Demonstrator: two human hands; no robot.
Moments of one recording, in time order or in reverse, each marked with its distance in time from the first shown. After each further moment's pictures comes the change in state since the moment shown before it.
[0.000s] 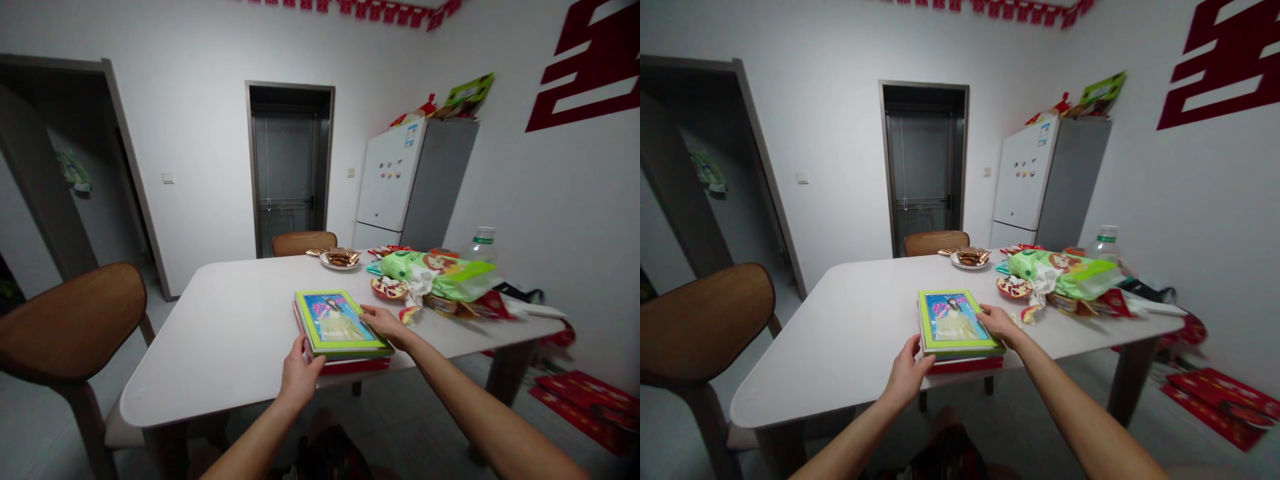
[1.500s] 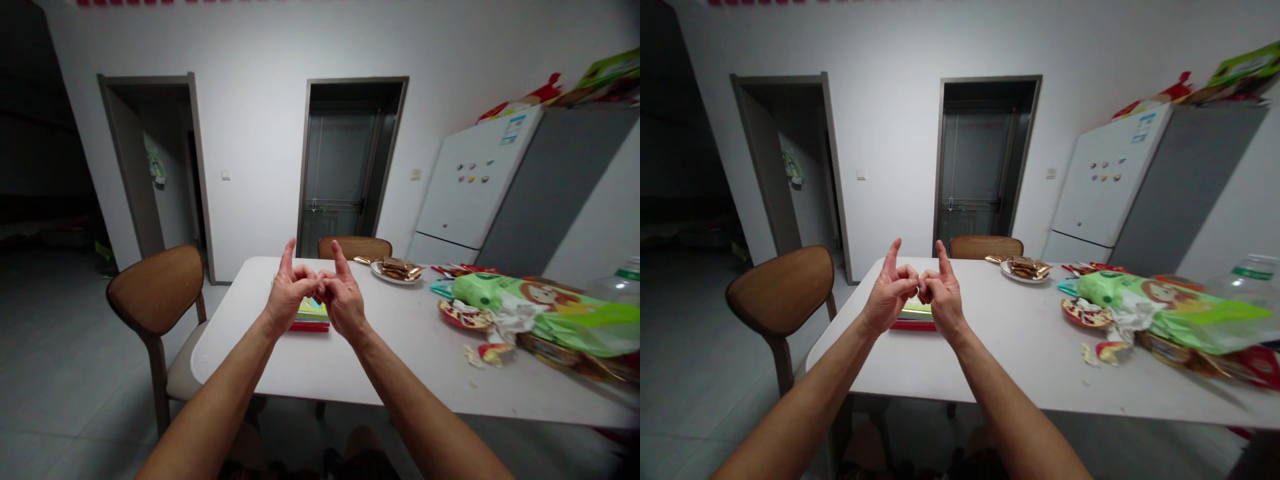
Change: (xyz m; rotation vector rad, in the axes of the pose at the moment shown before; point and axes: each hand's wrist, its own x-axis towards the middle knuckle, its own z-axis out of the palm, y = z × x) left_hand 0.013 0.126 -0.139 -0.602 -0.059 0.403; right_hand -0.102 -0.214 0.124 1.066 -0.339 -0.714
